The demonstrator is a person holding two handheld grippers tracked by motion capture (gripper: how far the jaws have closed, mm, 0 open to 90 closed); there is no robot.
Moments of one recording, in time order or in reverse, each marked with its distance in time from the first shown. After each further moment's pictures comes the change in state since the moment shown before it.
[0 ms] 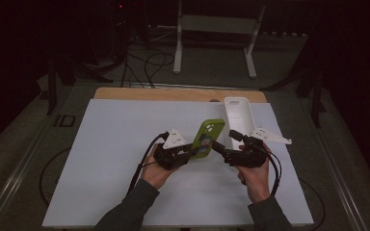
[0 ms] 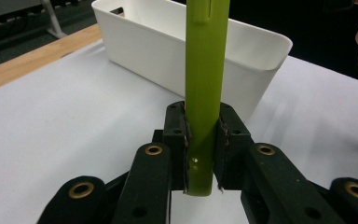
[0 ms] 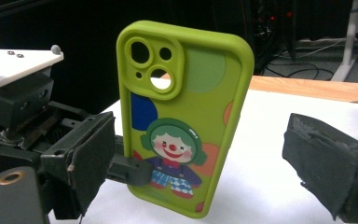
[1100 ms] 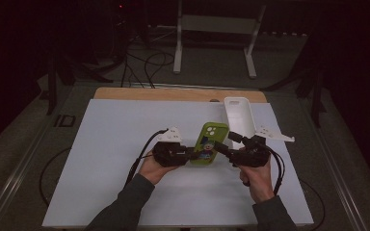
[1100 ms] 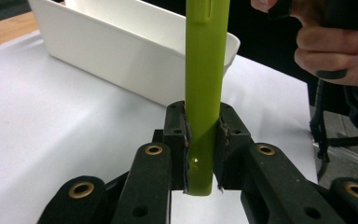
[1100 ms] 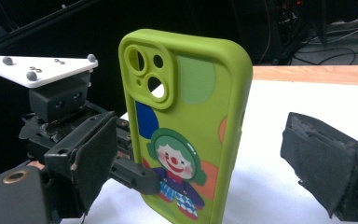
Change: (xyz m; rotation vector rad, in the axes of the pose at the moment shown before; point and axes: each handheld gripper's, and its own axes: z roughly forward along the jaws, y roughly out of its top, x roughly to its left) left arm 0.018 -0.002 0.002 -0.001 -0.243 -0.027; right arm -0.011 -0.001 -0.004 0.013 0.100 0.093
